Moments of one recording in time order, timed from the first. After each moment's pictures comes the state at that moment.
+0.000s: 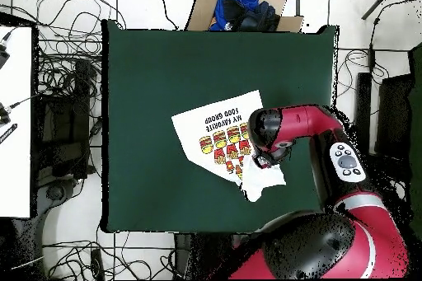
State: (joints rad) arm -0.65 -0.31 0.38 1.34 -0.83 1.25 1.17
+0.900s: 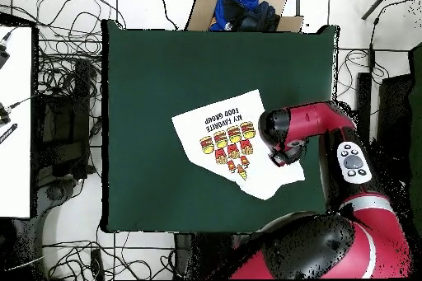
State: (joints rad) arm -0.65 -0.32 0.35 1.28 -0.96 1.25 1.17
